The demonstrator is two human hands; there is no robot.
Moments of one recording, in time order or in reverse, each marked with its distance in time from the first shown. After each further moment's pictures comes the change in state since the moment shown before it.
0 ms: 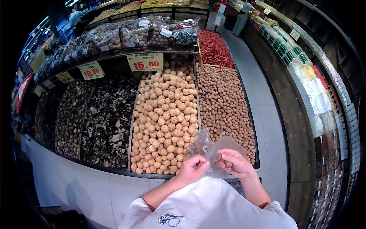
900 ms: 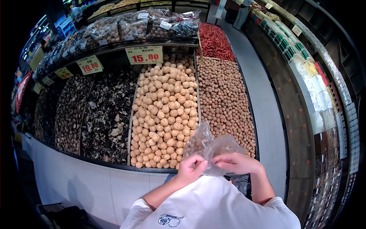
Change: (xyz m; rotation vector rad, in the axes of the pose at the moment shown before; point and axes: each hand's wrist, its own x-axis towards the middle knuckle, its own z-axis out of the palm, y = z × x) left_hand -0.018 0.005 0.005 -0.006 0.083 0.001; right_hand -0.013 -0.017 0.000 -1.168 -0.197 -0.119
